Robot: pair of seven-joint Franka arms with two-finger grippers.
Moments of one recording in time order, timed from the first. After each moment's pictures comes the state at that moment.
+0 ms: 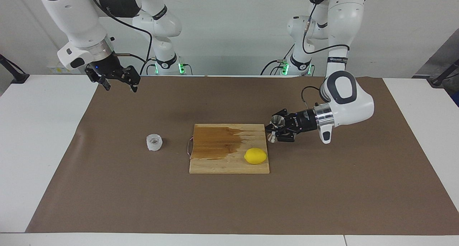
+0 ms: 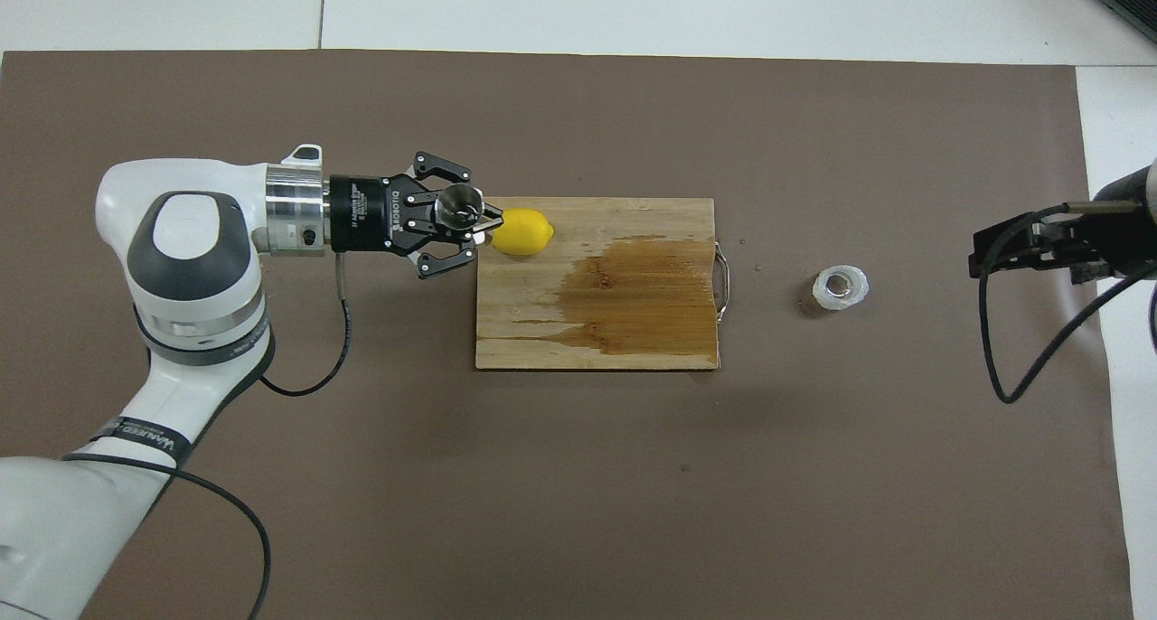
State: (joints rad) left arm -0.27 0.32 0.01 -1.84 -1.43 1.97 -1.01; right arm -0.12 0.03 0.12 -1.56 0.00 1.53 0.10
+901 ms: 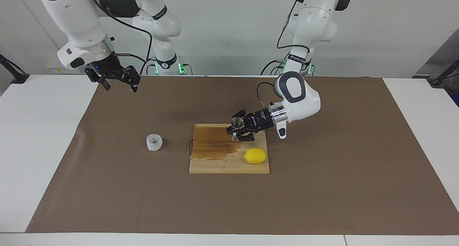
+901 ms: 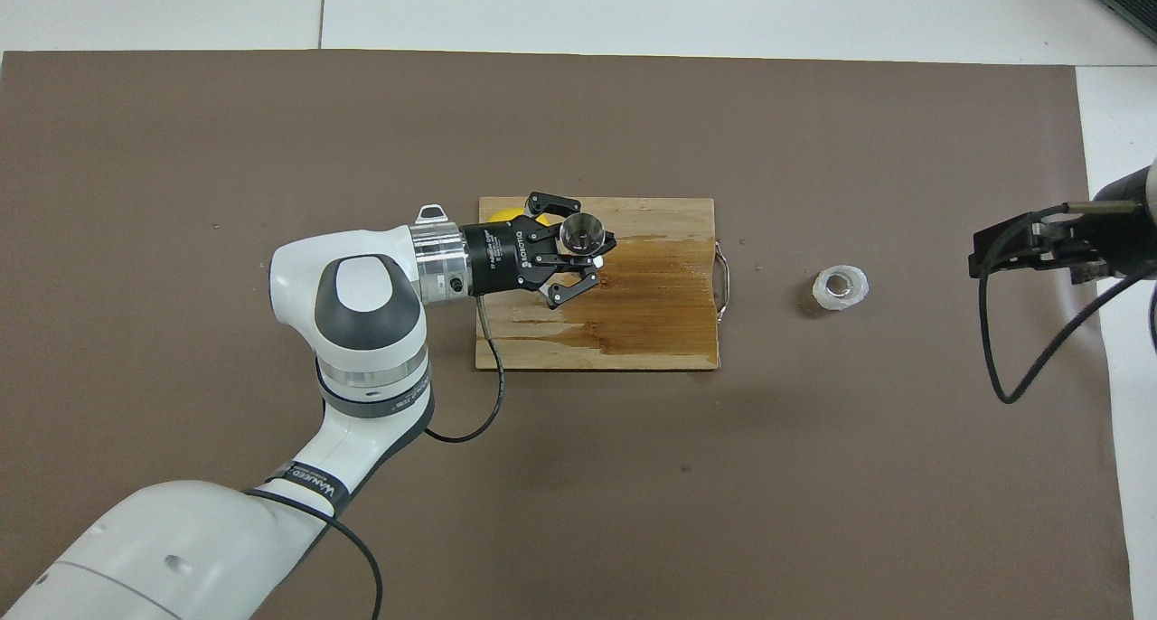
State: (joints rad) left arm -0.50 0.38 -0.01 -1.89 -1.78 2.29 -0.93; right arm -0.12 0.03 0.12 -1.56 0.00 1.53 0.10
